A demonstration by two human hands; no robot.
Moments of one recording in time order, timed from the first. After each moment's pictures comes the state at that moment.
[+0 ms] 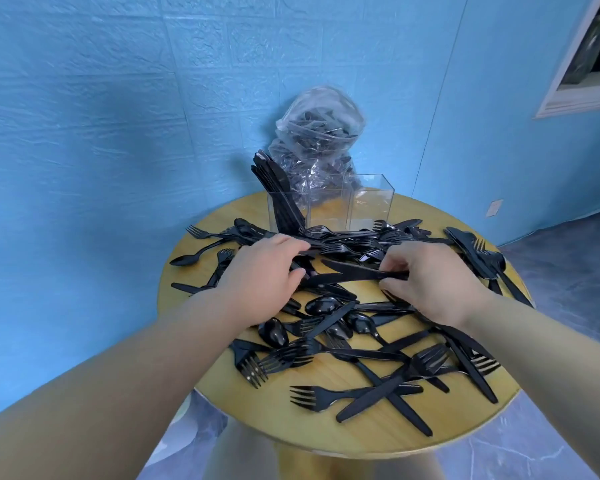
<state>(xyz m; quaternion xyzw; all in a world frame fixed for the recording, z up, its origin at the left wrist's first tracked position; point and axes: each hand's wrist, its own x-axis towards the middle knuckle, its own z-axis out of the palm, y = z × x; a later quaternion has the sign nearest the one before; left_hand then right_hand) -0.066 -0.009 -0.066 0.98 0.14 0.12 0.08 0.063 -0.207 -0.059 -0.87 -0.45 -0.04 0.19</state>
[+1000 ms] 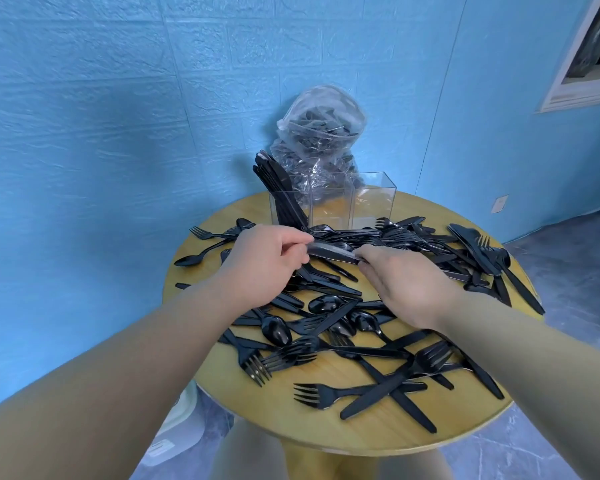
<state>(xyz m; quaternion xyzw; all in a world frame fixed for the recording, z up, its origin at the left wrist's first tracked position) -0.070 -0.013 -0.048 0.92 0.16 0.18 0.30 0.050 -0.188 -0.066 -0.85 -0.51 -0.01 0.13</state>
